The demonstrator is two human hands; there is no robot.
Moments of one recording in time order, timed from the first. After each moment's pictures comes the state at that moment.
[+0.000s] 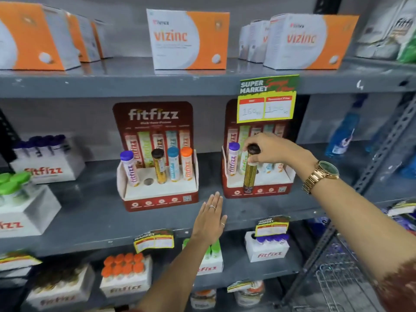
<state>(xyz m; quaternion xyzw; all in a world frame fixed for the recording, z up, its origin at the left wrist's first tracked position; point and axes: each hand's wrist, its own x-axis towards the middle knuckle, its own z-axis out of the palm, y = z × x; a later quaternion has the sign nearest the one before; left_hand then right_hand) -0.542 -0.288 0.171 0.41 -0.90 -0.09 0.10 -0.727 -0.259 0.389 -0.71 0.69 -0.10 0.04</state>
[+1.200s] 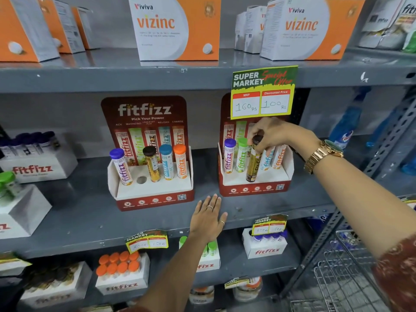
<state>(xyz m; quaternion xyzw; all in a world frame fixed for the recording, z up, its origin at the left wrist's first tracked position) -0.556 -0.301 0.152 0.42 -0.90 -0.08 0.04 -0.753 -0.277 0.411 -0.64 0.74 -0.12 0.17</state>
